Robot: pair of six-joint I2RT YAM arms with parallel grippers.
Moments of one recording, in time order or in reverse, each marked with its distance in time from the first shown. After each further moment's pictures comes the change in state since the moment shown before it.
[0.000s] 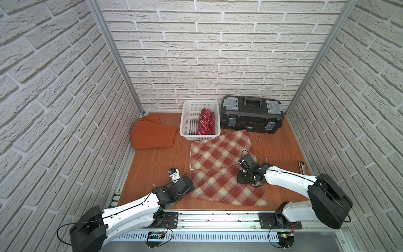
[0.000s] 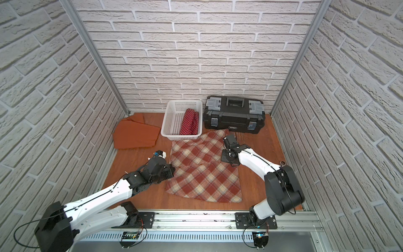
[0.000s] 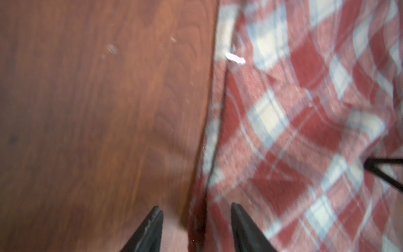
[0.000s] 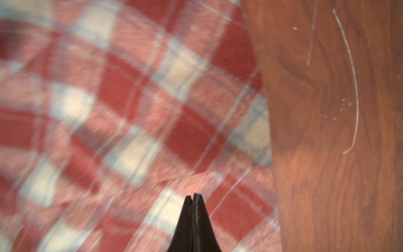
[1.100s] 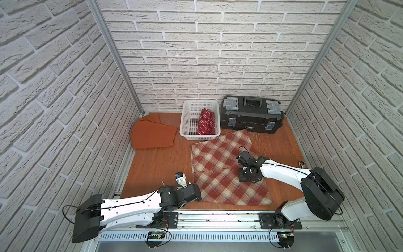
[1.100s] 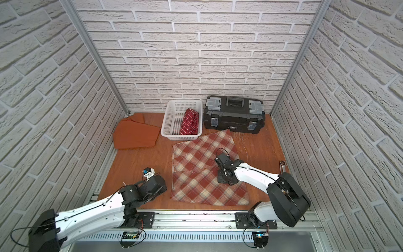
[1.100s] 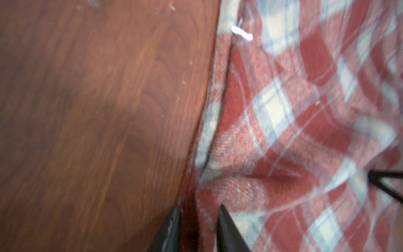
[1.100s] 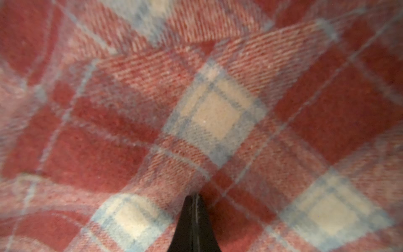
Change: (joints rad) left arm -0.192 -0.188 -0.206 -0.233 -0.256 -0.409; right arm 0.195 -0.057 -0.222 -0.063 -0.023 0.101
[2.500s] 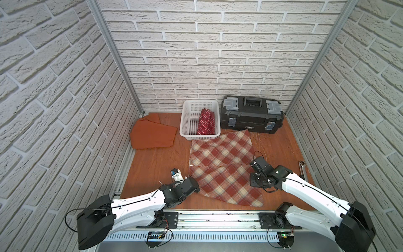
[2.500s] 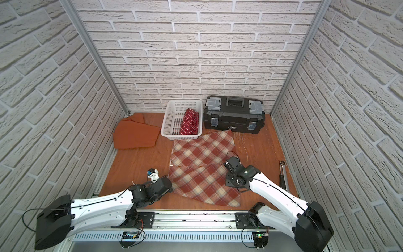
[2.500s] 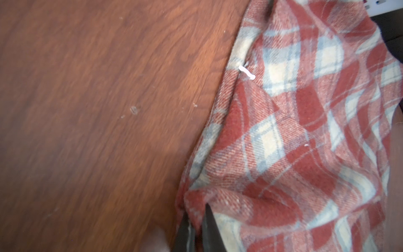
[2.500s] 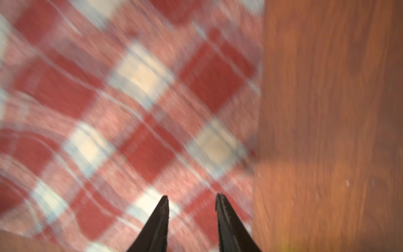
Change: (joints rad) left arm -0.031 0.185 -0.022 0.212 -0.084 -0.090; right arm -0.008 -0.403 -0.098 -0.265 0.026 0.091
